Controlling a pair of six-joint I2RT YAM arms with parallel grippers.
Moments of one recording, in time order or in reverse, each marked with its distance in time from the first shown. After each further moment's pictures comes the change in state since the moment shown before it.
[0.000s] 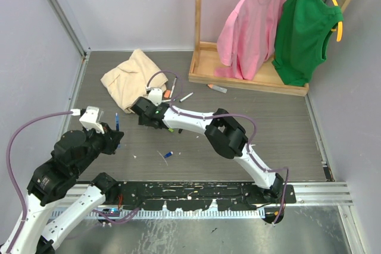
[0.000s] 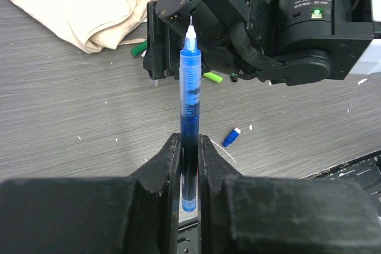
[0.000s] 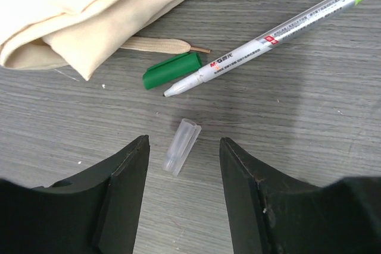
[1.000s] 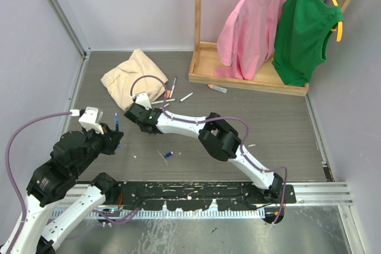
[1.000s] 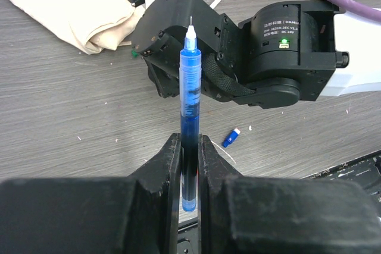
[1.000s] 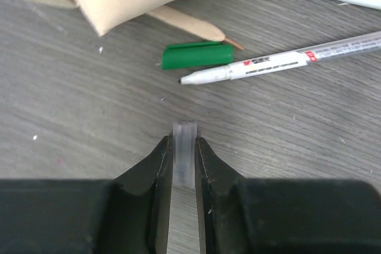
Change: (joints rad) left arm 0.000 -0.009 0.000 -0.001 0.000 0.000; right arm 0.052 0.110 0.122 -0.059 0.058 -0.312
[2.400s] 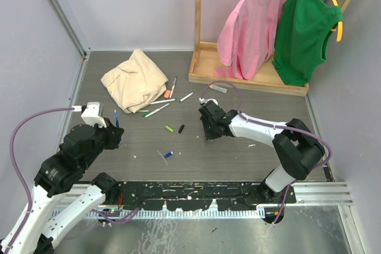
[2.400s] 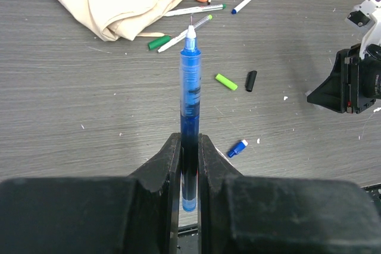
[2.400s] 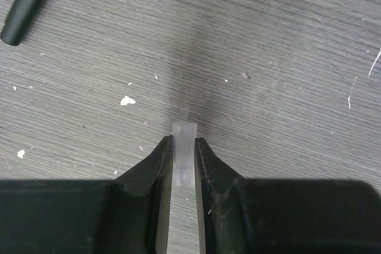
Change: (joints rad) left arm 0.000 0.073 -0.016 0.020 -0.105 -0.104; right arm -0.364 -0.875 -1.132 0.133 -0.364 -0.160
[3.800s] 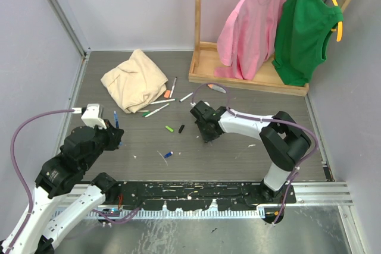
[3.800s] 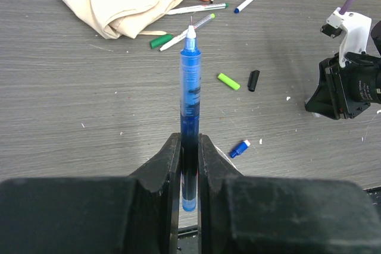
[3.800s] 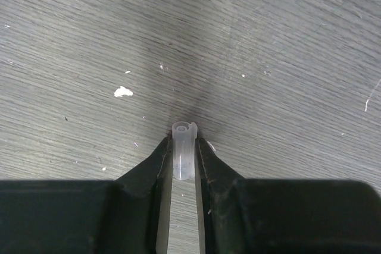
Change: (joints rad) left arm 0.000 -0.026 -0.038 0.013 -0.007 -0.009; right arm 0.035 0.147 0.121 -0.154 0.020 -0.071
